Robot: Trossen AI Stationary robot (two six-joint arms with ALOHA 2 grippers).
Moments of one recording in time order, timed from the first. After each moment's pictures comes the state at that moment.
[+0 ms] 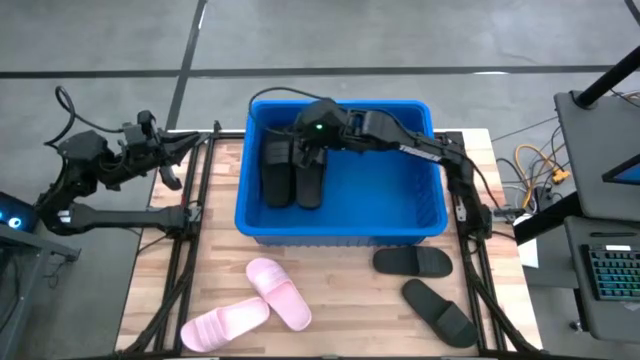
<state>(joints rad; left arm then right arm) 0.16 0.53 1.11 -0.56 -0.33 0.03 -0.20 2.09 2.36 -0.93 0.31 -0.04</state>
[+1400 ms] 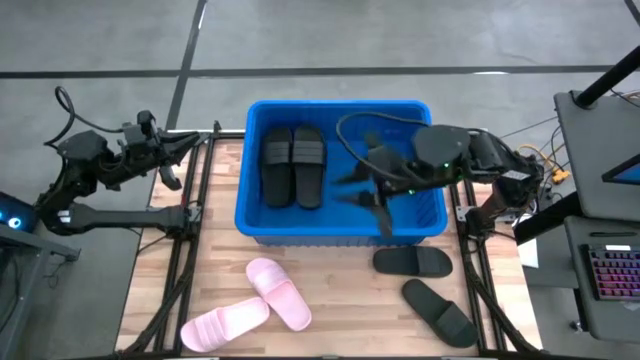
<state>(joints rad) 0.16 0.53 1.11 -0.56 -0.33 0.03 0.21 1.71 2.36 -0.91 0.11 0.07</state>
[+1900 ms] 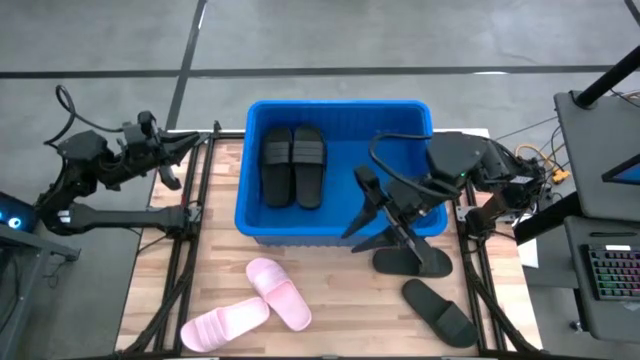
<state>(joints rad) 0.16 0.53 1.11 -0.56 -0.33 0.00 0.28 1.71 2.36 -0.79 -0.29 0.06</state>
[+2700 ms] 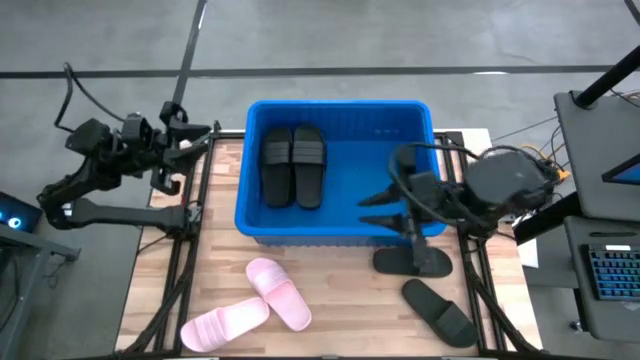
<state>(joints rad) 0.16 0.71 1.12 -0.08 0.07 -0.07 0.45 1.65 2.35 -0.90 0.38 0.05</state>
